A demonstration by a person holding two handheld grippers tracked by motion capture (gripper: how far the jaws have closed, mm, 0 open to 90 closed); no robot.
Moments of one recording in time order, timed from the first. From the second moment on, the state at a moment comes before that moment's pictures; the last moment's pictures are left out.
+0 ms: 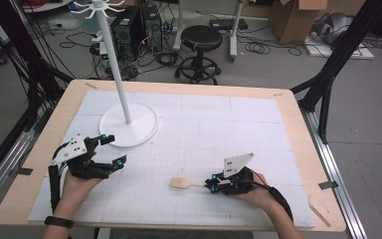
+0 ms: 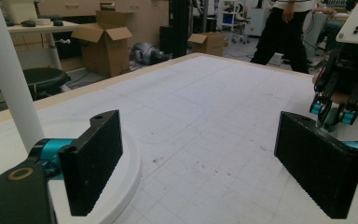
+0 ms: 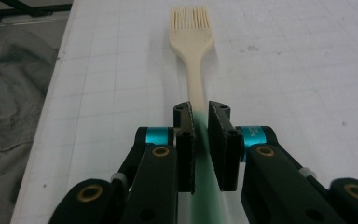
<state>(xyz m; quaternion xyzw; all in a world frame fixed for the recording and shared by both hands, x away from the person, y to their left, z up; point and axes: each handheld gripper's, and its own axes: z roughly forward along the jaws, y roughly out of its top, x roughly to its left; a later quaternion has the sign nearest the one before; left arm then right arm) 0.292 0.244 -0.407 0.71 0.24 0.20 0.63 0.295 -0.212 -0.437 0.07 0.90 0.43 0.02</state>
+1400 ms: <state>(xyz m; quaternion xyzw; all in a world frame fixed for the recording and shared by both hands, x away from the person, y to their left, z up) 0.289 0.245 -0.400 0.71 0.23 0.20 0.63 0.332 -0.084 -0.439 0.01 0.91 0.41 -0.01</state>
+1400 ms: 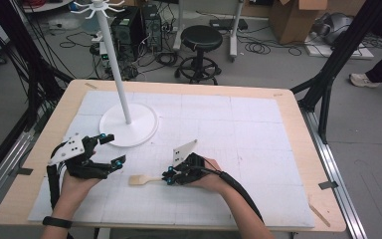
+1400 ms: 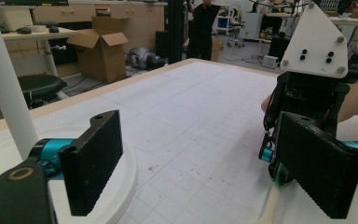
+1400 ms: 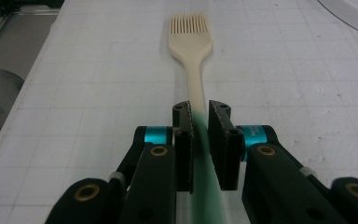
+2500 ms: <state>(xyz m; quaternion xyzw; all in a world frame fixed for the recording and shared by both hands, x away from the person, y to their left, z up) 0.288 0.248 -0.403 0.71 0.24 0.20 0.63 0.311 -0.227 -0.407 0.16 0.85 0.50 0.08</state>
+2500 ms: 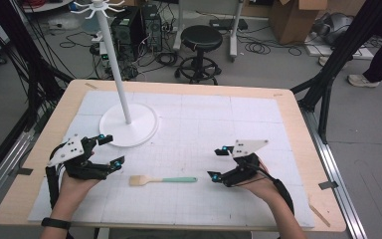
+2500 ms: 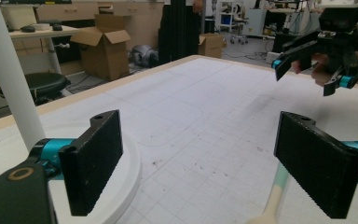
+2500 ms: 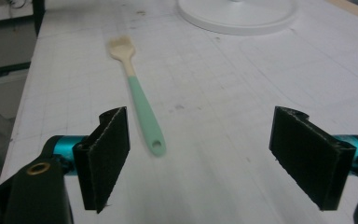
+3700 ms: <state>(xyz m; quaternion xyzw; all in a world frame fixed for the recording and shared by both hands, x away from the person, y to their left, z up) 0.300 0.245 -0.410 0.72 0.25 0.22 0.61 0.287 -0.349 -0.434 0.36 0.73 0.53 0.22</state>
